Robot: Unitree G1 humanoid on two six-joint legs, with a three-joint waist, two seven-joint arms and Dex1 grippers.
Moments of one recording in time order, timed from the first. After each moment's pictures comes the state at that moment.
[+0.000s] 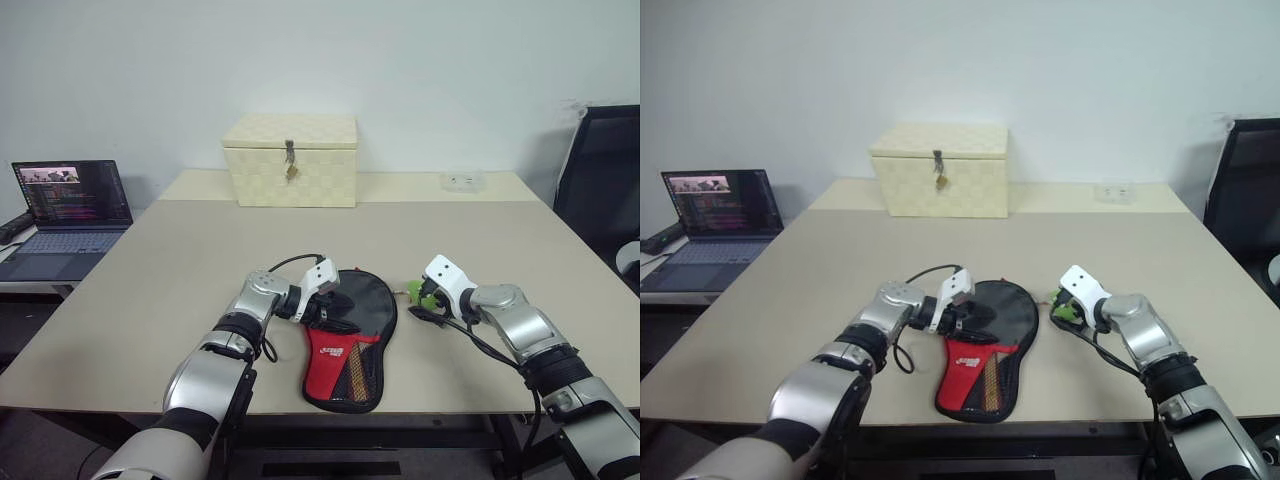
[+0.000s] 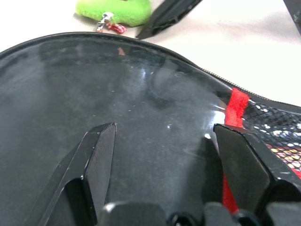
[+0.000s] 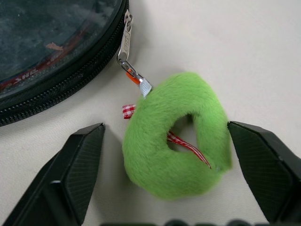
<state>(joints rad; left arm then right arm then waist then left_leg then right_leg) -1.09 0.26 -0.11 1.23 0.10 -0.14 -1.34 -0.75 -0.54 0.28 0.41 -0.02 0.48 0.68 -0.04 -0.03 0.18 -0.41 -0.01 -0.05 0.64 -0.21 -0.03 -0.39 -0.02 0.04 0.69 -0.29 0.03</state>
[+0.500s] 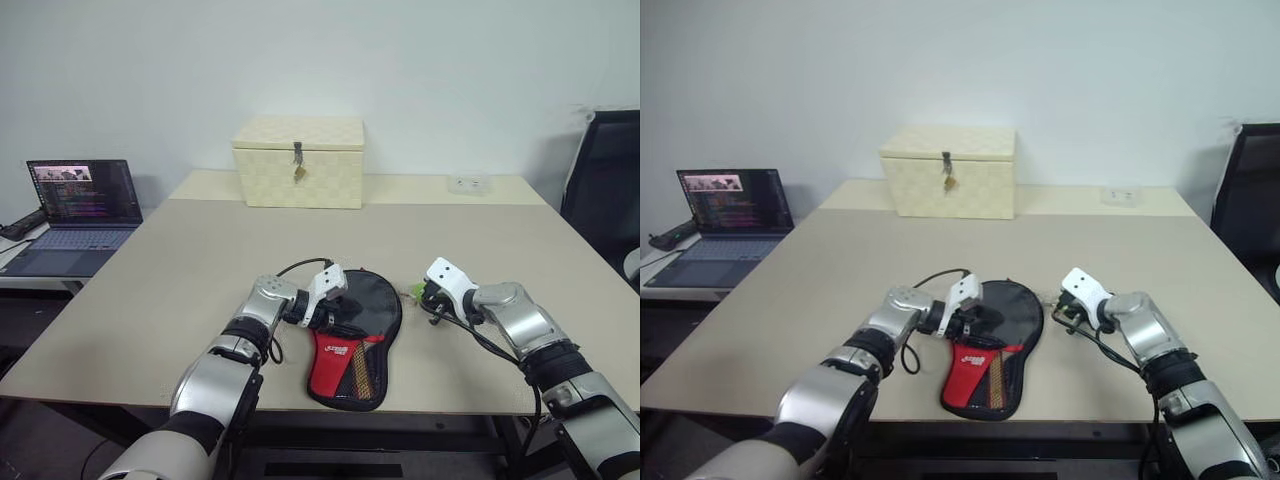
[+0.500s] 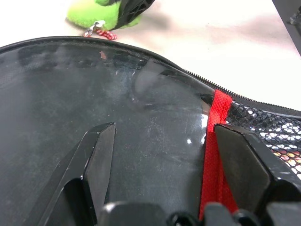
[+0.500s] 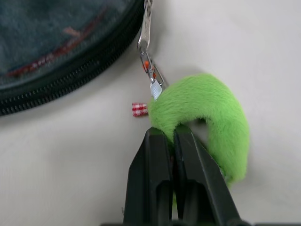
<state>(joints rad) -1.07 0.23 -0.13 1.23 0.11 -0.16 -1.33 -0.76 -0.58 0.28 0.40 -0.06 0.55 0.77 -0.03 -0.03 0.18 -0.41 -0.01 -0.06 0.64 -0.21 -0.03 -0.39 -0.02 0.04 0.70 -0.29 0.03</state>
